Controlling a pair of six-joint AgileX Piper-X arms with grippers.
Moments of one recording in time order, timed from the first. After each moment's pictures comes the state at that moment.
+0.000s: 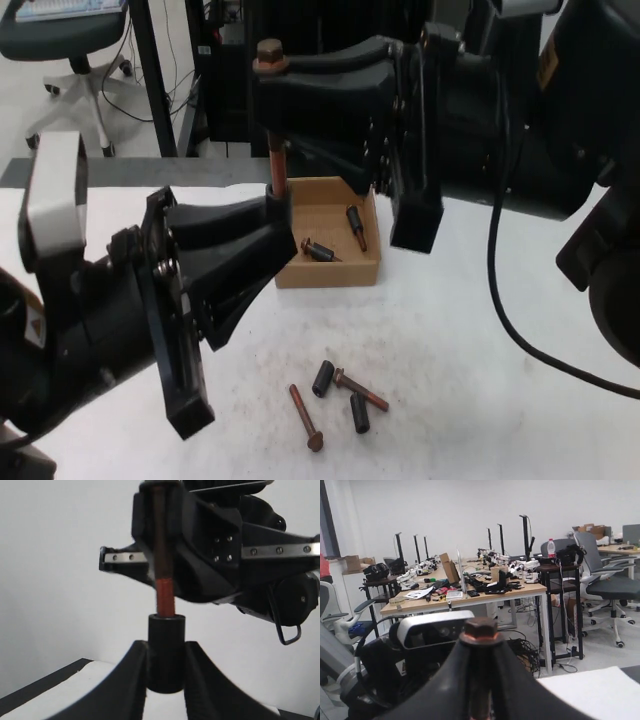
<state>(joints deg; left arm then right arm) -26.0 60.2 -16.0 -61.1 42.3 -20.1 38.8 73.2 -47.5 -32.9 -43.9 15.5</state>
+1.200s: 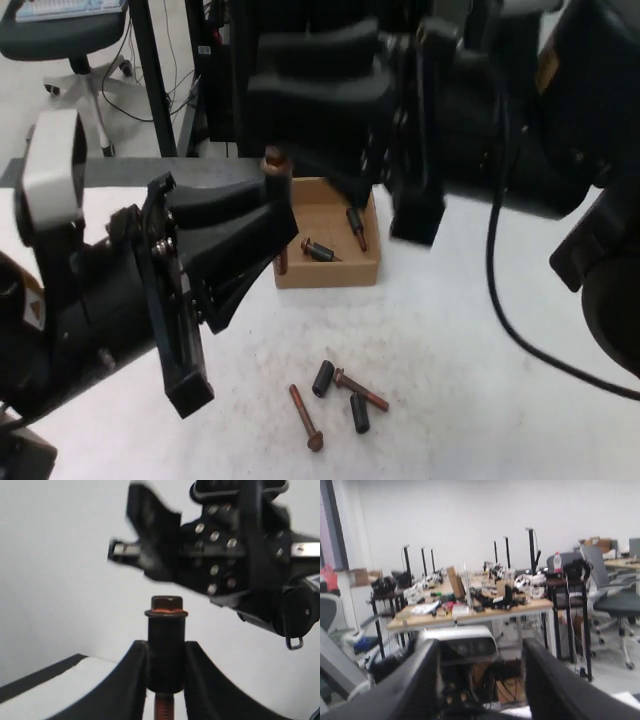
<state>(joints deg) -26.0 60.2 -17.0 -54.1 42.3 -21.9 39.1 73.6 -47.5 -45.3 -41.3 23.4</state>
